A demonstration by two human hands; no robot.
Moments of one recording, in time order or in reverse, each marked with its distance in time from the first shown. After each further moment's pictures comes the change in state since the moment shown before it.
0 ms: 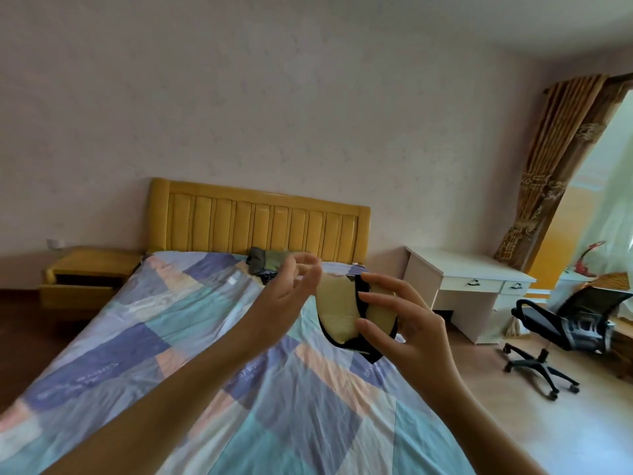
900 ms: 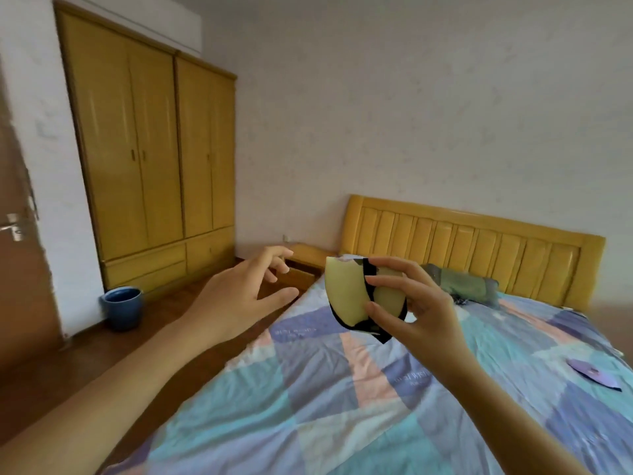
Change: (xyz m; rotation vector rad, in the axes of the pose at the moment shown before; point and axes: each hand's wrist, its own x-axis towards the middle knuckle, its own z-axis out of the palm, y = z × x) left_hand -0.242 0.109 -0.182 1.135 0.381 -0.210; right_hand -0.007 -0.115 0.154 0.378 -0.338 -0.251
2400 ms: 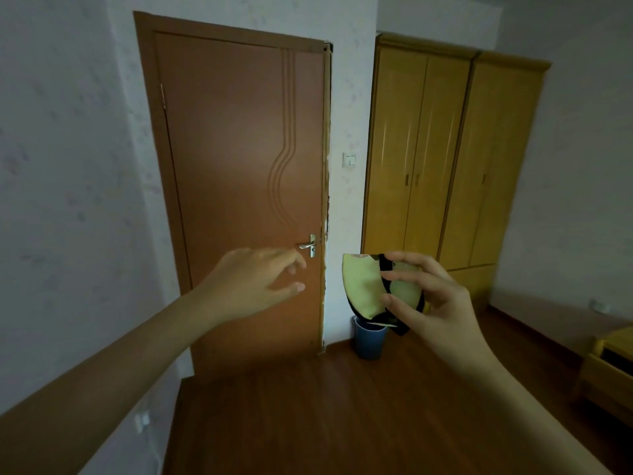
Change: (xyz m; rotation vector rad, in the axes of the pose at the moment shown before) left_hand -0.024 -0.548 -0.313 0.772 -0.061 -0.511; right_hand 0.345 0.043 0.670 0.698 -0.386 -0.196
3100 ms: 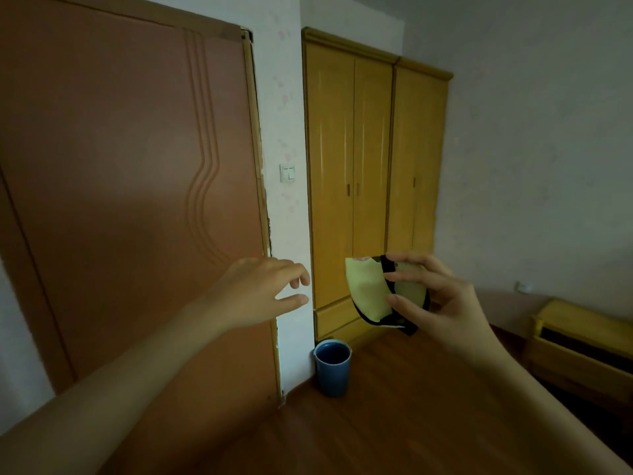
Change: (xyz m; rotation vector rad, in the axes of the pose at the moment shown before) left_hand 0.255 -0.181 0.131 -0.082 -0.042 0.324; right_hand 0.173 0.181 0.052 -0.213 0.113 0.090
